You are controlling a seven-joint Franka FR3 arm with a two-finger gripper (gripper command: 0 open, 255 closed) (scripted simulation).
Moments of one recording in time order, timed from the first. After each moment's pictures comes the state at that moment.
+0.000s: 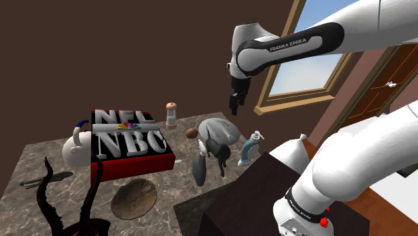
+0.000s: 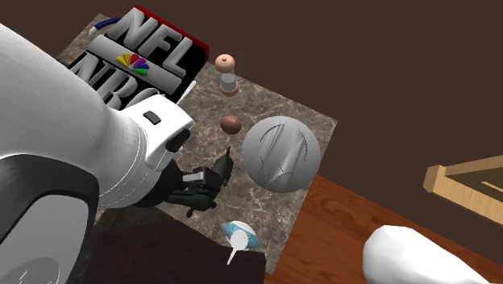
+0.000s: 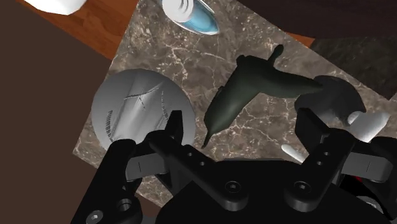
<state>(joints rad) 0.04 -0.39 -0.11 -2.45 -0.19 1.97 -0.23</state>
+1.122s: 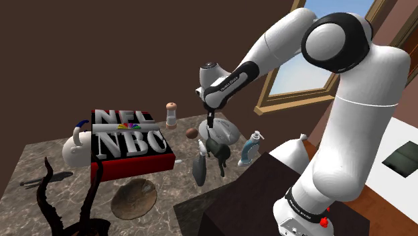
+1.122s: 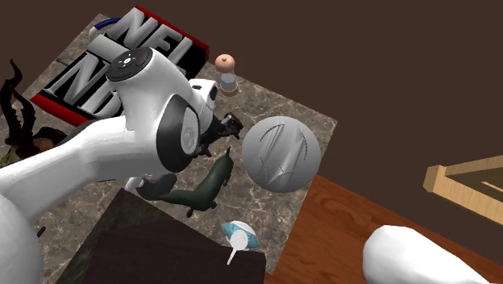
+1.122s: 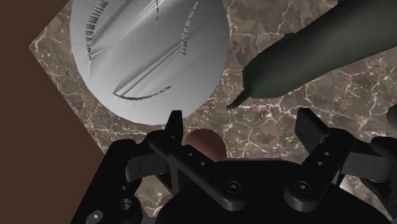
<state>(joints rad) 0.05 0.25 -0.12 -2.22 -0.35 2.44 -0.47</state>
